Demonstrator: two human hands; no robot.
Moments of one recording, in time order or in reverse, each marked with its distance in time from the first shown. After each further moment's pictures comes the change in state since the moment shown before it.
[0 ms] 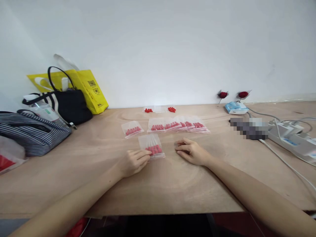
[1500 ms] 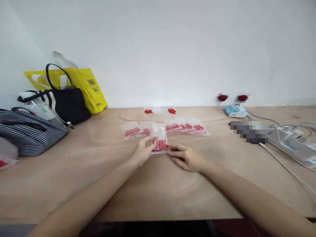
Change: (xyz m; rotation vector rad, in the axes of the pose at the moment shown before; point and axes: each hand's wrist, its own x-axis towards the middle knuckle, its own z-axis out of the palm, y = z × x) left_hand 0.055 0.001 0.034 -1.067 0.204 -1.336; right_hand 0.010 -0.016 0.011 0.062 -0.024 -0.108
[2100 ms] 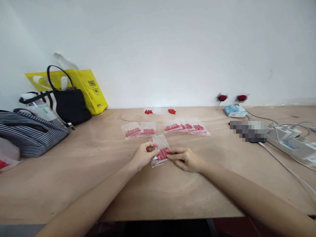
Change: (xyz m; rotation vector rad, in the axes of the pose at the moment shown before) left_hand -0.015 -0.005 -0.007 0.081 -0.109 -0.092; right_hand 0.001 -0.001 0.007 0.078 0.027 -0.058
